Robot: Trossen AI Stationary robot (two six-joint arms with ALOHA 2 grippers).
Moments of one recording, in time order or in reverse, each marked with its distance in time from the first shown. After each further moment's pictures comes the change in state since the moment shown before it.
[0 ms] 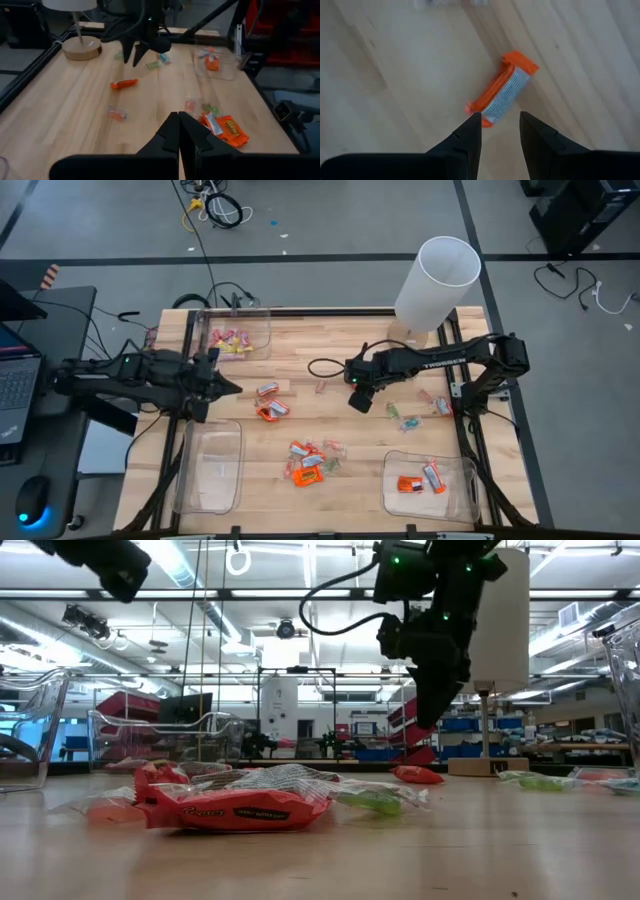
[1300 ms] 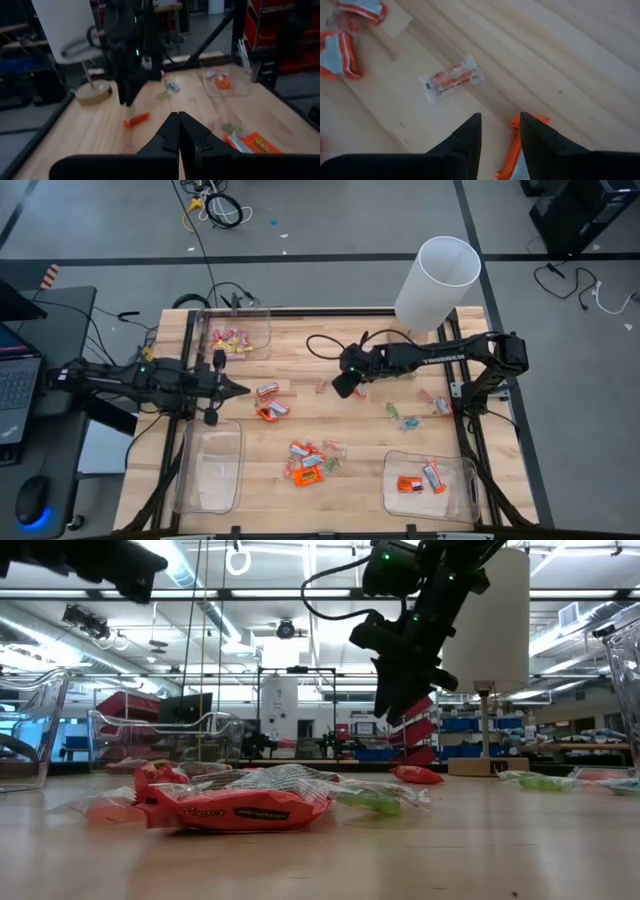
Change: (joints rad) left arm -0.050 -0.055 -0.211 0.351 -0.077 0.213; right arm -0.050 0.000 -0.013 0.249 0.027 0.289
